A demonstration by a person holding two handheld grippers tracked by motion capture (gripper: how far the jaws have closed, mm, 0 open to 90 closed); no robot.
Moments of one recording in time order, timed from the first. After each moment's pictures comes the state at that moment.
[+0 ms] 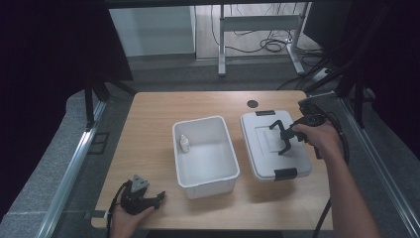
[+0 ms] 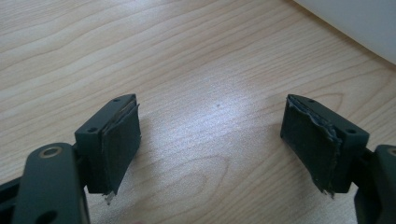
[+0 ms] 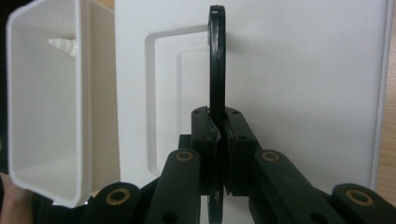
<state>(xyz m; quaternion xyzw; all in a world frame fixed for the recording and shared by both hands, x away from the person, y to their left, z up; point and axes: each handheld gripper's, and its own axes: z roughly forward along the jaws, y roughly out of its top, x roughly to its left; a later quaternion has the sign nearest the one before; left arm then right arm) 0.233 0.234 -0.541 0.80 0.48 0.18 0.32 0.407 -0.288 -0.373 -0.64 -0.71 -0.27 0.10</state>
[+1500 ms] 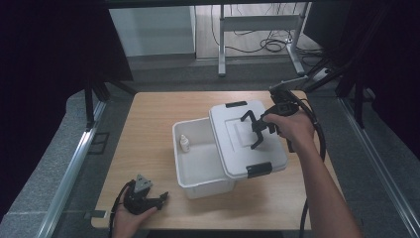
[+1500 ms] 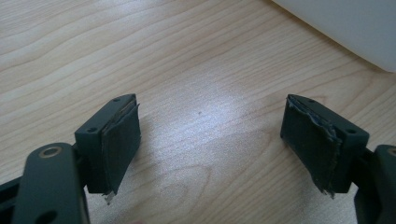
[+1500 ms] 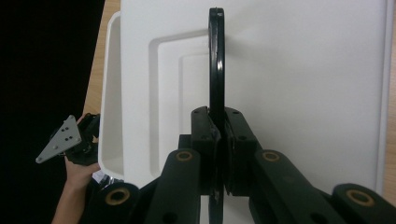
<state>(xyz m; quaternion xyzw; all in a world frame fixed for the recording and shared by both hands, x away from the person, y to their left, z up) 0.234 0.226 -0.541 0.81 0.46 0.17 0.32 0.388 -0.191 -0.311 -0.61 -0.73 -0.28 0.11</state>
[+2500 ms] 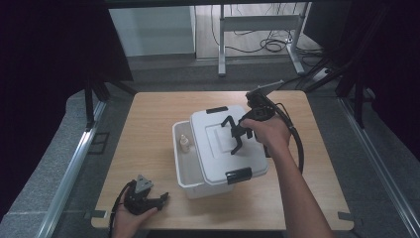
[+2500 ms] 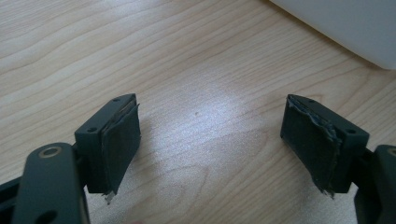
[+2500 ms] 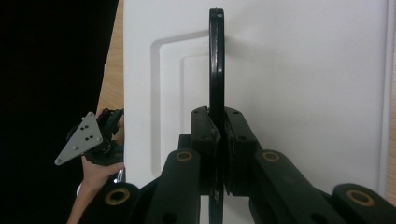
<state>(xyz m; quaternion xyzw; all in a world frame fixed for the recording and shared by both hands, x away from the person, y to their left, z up) 0.234 0.224 -0.540 0.81 0.46 0.18 0.32 0.378 -0.137 -0.317 -0.60 -0.74 -0.28 0.13</state>
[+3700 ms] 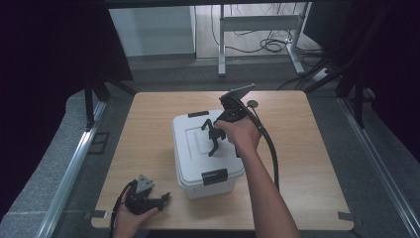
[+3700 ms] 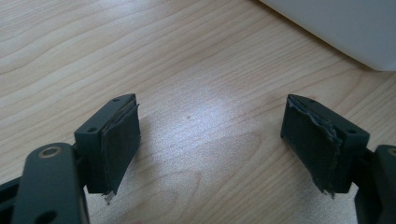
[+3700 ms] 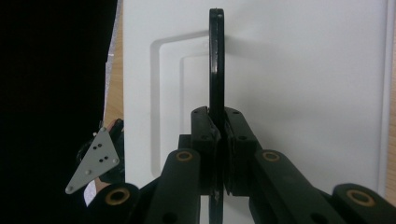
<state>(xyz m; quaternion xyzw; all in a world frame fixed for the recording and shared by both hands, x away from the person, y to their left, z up) 0.235 0.222 -0.541 0.82 0.45 0.17 0.32 0.389 -0.075 -0.337 -0.62 -0.73 -0.26 0.14</state>
